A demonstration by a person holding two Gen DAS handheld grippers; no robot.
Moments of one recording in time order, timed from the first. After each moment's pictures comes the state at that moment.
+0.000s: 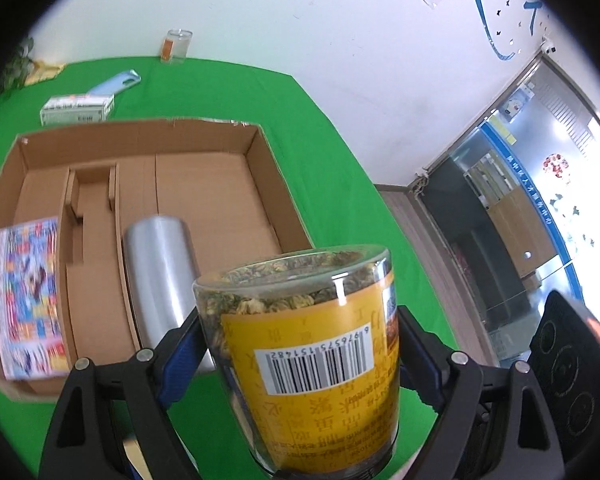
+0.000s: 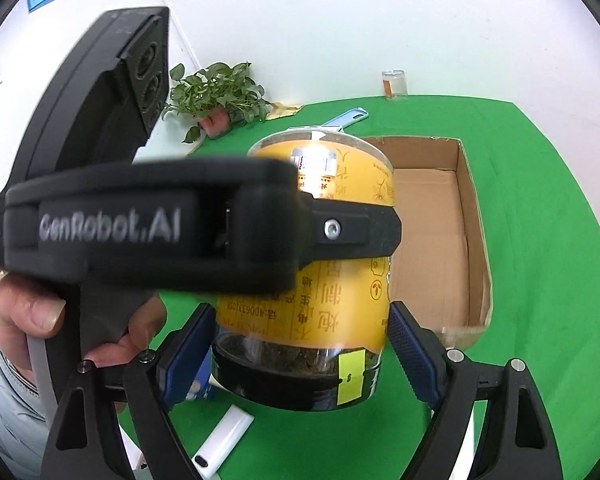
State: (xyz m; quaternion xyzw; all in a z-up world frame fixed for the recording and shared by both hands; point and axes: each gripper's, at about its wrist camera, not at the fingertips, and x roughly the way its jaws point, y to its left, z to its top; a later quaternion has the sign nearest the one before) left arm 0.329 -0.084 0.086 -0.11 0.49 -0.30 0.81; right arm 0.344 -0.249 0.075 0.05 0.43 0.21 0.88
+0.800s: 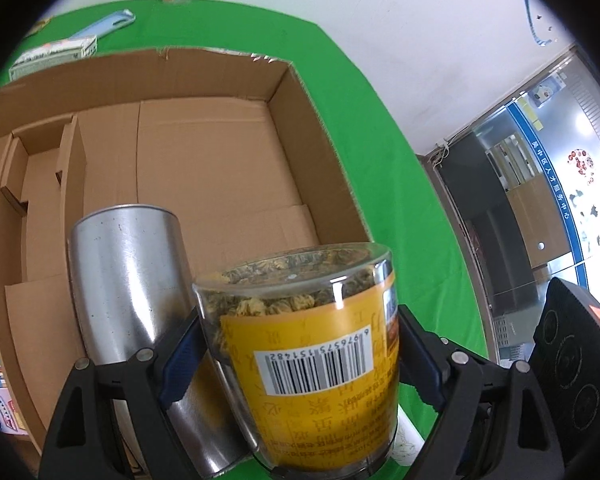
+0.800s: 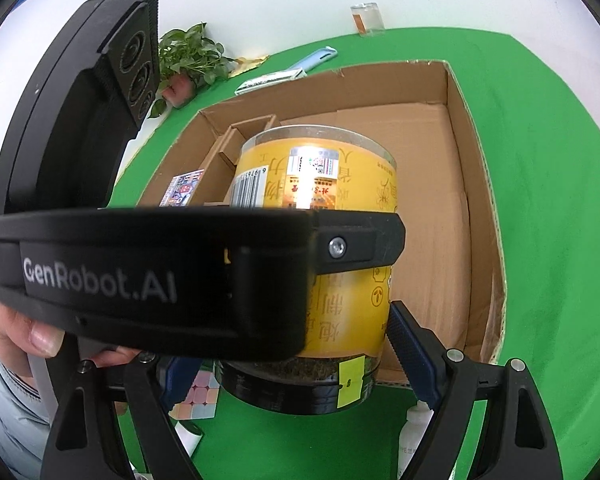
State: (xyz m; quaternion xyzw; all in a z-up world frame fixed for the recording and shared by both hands) left arm 0.400 -0.122 -0.008 -0.10 0.57 -0.29 0.76; right arm 0.424 -0.287 -0.005 0.08 0.52 0.20 0.83
